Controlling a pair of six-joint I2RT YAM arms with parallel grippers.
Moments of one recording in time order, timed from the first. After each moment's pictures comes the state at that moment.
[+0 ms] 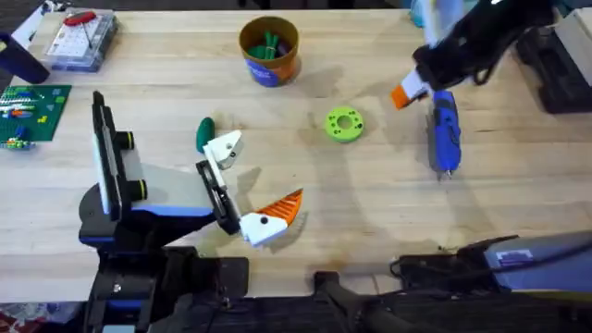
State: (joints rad) left arm 0.01 0.02 0.02 -0.12 1.11 0.00; right arm 0.20 1.59 1.45 -1.26 -0.03 -0.15
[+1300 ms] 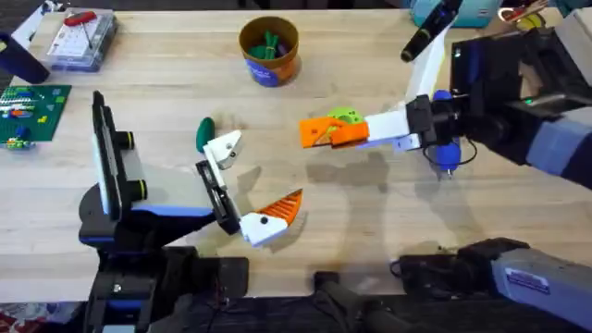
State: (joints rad) left arm 0.01 0.02 0.02 -0.12 1.11 0.00; right arm 0.20 1.26 0.64 -0.20 -1.43 0.39
